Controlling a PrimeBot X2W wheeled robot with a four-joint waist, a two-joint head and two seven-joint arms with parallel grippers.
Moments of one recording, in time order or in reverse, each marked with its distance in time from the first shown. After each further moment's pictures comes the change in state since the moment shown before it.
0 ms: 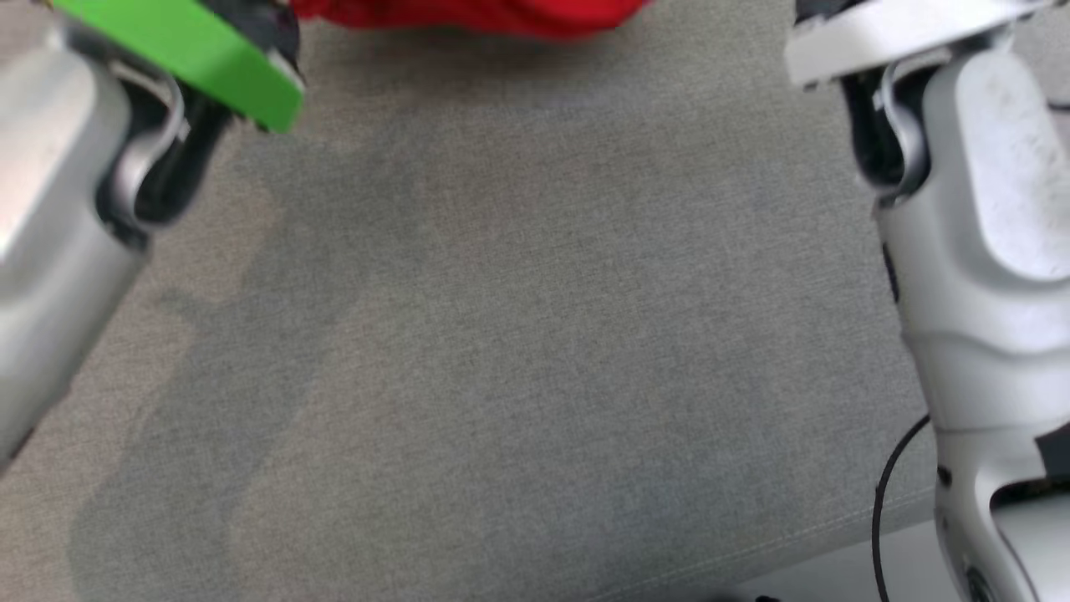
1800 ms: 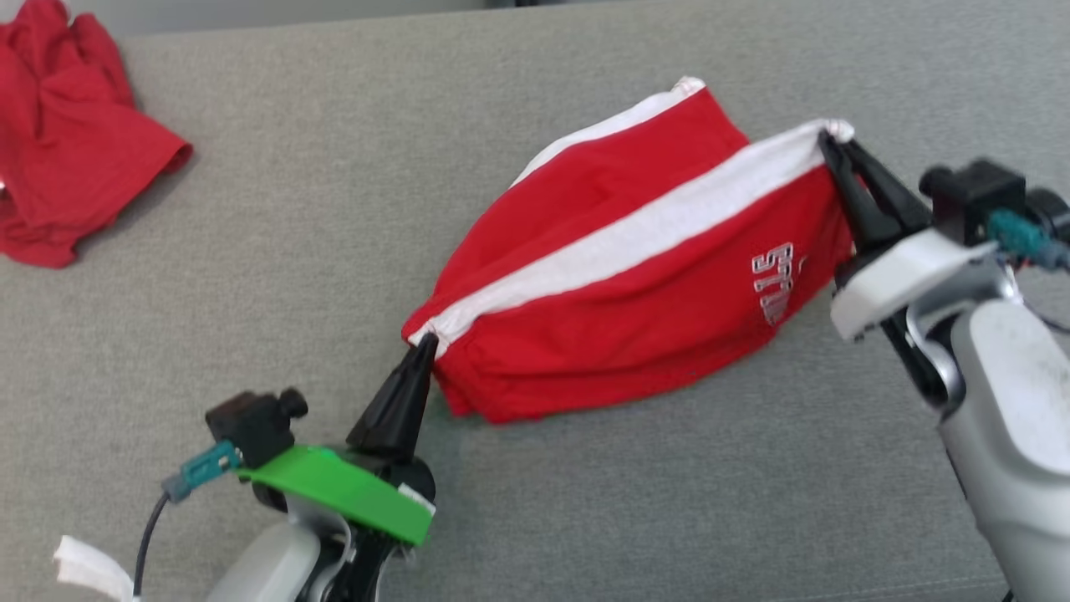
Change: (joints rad) left arm 1.006 -0.253 0.338 -0.197 0.022 0.004 0.009; right arm 0.478 -0.196 0.053 -0.145 -0.012 0.000 0.186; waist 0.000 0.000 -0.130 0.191
